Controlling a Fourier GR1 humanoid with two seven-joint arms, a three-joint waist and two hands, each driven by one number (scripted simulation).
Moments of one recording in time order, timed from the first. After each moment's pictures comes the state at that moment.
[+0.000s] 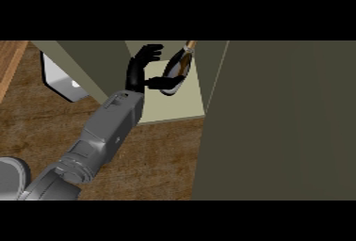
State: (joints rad) left arm -1.11 0.05 -0.16 -0.13 0.42 0.42 -0.55; right arm 0.23 -0.58 0.71 -2.49 0.01 -0.55 0.05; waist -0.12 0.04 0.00
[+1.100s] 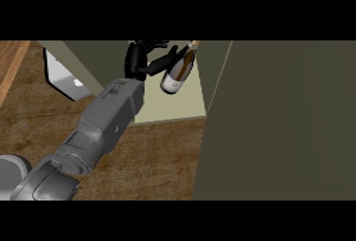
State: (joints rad) left arm -1.18 0.06 -0.08 -0.14 0.46 0.27 -0.64; right arm 0.28 -0.60 0.70 -2.50 -0.01 -0.52 -0.01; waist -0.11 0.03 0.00
